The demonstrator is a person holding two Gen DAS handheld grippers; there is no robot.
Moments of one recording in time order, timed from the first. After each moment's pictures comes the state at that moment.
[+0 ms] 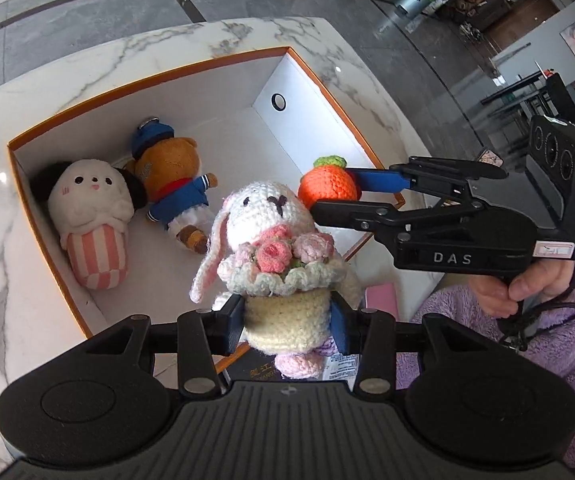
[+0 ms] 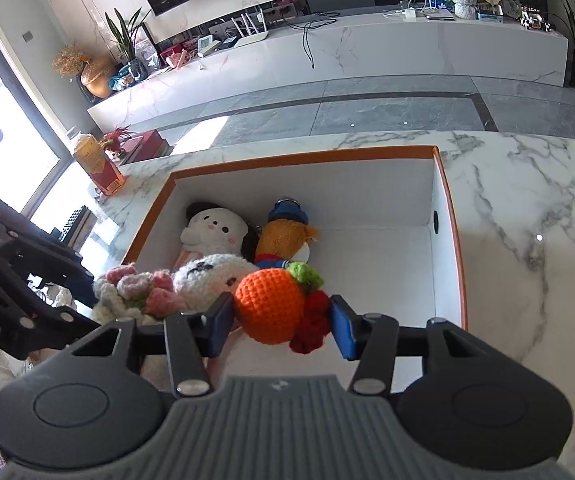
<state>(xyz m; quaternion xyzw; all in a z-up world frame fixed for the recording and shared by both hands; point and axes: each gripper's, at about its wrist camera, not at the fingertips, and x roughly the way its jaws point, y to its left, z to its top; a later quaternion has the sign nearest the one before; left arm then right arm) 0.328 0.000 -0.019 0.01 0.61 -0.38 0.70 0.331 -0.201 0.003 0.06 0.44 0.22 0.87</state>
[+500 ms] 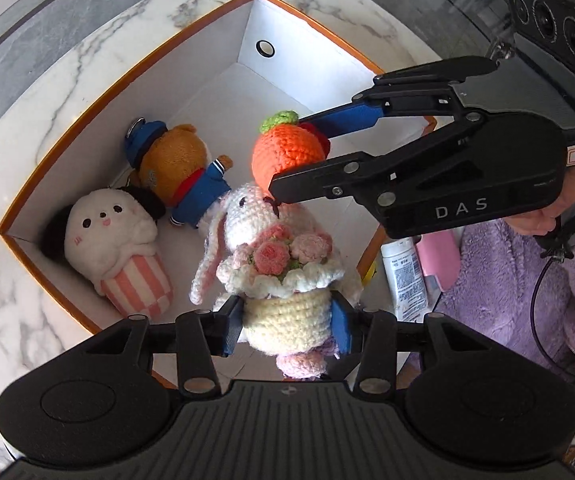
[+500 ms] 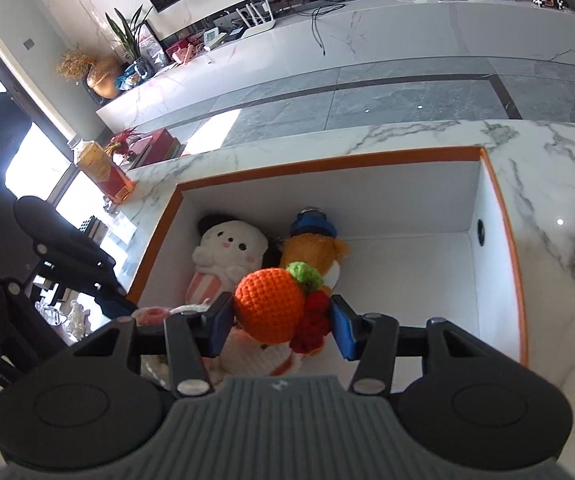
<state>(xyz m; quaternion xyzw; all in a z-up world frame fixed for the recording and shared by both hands) 0.352 -0.024 -0.030 0.21 0.62 -0.42 0.63 0.364 -0.176 -0.008 0.09 0.46 0.25 0.85</state>
